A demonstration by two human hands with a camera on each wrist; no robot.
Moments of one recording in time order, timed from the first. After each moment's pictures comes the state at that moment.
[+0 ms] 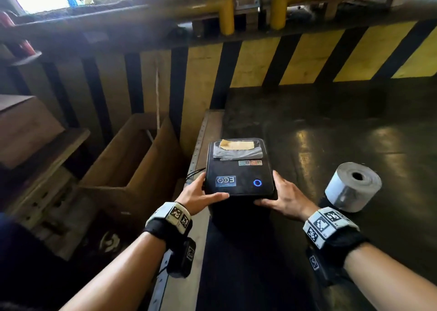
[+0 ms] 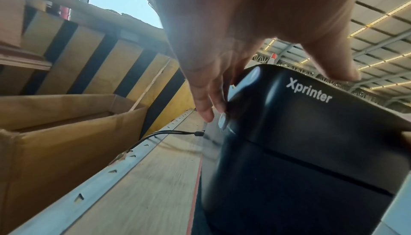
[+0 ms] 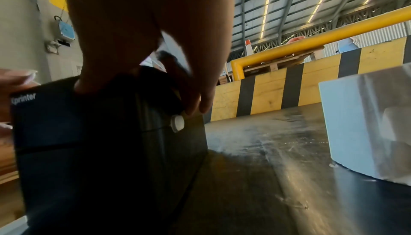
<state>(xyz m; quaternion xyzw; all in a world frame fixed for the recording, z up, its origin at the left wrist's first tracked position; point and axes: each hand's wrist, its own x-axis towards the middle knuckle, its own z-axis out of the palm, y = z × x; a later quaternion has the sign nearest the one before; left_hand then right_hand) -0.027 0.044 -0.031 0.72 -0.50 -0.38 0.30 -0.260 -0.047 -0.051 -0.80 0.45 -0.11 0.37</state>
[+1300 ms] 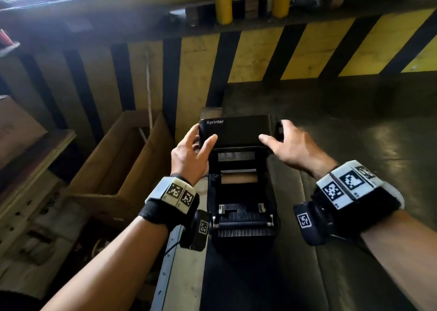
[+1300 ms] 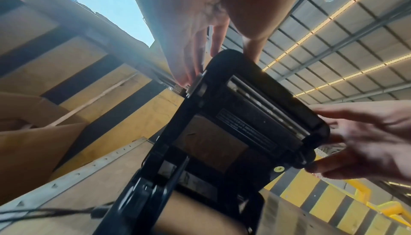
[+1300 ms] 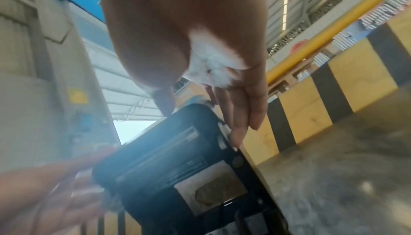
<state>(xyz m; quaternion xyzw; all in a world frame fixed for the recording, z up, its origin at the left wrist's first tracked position) -0.005 -0.047 0.020 0.74 -0.46 -0.18 0.46 -0.211 -0.140 0.037 -0.76 0.54 -0.19 0.31</state>
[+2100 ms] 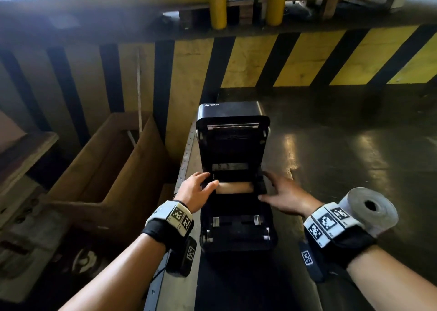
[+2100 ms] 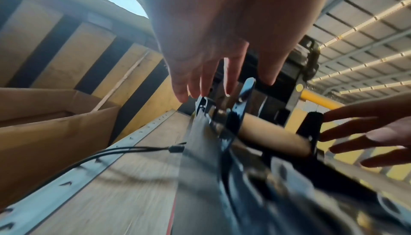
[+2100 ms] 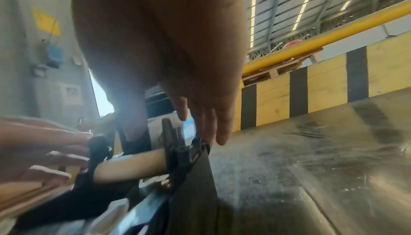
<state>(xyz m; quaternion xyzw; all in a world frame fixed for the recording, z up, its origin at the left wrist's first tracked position) 0.004 -0.054 -0.043 0.77 -0.52 -0.29 0.23 -0.220 -0.131 -0.035 -0.79 0.50 -0.03 0.35</state>
